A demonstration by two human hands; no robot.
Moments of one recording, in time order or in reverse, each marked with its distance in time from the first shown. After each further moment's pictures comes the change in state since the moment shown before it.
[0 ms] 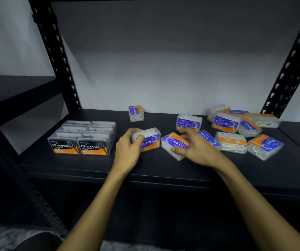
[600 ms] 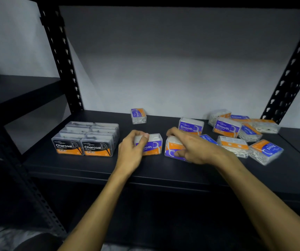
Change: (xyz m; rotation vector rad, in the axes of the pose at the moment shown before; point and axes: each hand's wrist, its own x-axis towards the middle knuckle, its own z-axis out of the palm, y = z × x) left_hand -0.002 -0.001 -0.003 0.060 -0.020 0.053; right_hand 0.002 -0.037 -0.014 -0.446 -0.199 -0.223
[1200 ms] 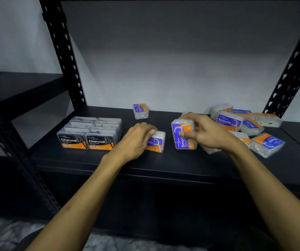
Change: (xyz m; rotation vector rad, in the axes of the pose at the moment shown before) left_hand 0.019 0.017 -0.022 0.507 -0.392 0.336; right_hand -0.010 0.012 -0.019 0.385 0.222 0.030
